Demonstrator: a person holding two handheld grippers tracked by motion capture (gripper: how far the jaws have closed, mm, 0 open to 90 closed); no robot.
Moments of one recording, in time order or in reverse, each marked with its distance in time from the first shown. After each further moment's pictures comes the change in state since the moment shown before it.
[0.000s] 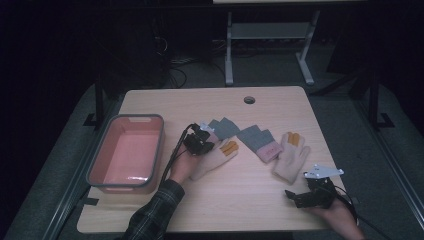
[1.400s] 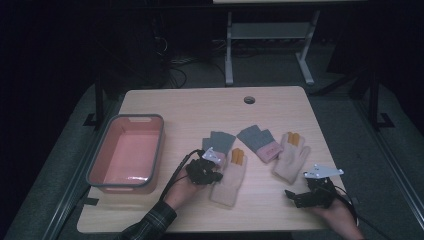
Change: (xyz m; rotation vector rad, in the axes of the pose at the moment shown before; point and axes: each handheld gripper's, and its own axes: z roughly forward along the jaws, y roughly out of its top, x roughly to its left) left arm -0.065 -0.039 -0.024 0.055 -0.265 0.132; right arm 0.001 0.000 0.000 0.000 -0.004 0.006
